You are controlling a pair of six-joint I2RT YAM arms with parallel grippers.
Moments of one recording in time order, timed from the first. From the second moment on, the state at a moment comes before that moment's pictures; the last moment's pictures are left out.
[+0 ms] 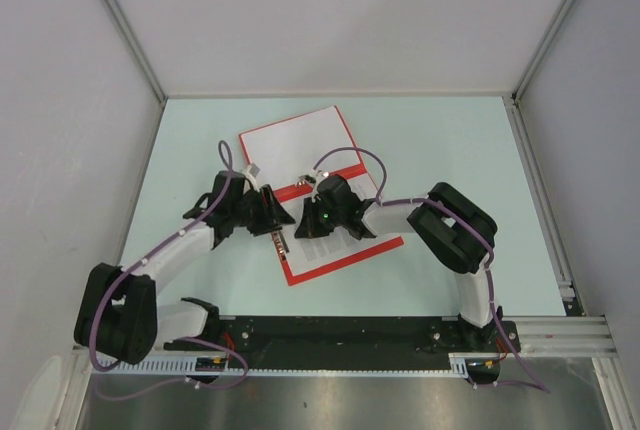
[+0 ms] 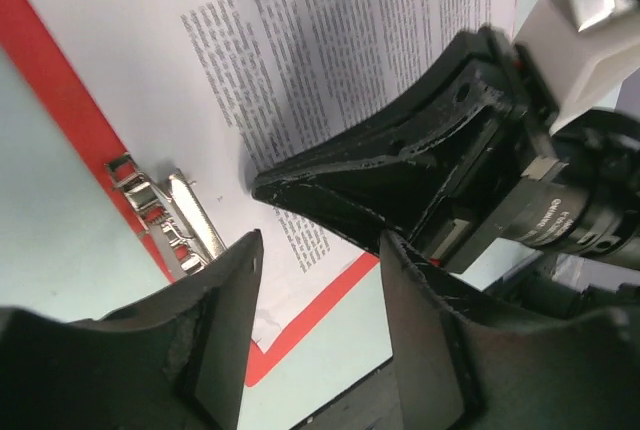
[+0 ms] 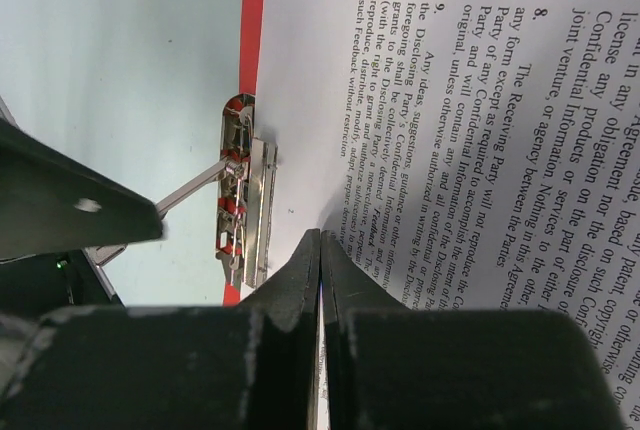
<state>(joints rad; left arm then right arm) -0.32 1.24 0.59 -0.17 0.39 -0.69 0.86 2.00 1.08 0.25 -0.32 0.67</state>
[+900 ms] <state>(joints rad) -0.21 1.71 0.86 -0.21 0.38 -0.63 0.86 2.01 1.08 0.26 -0.33 0.73</state>
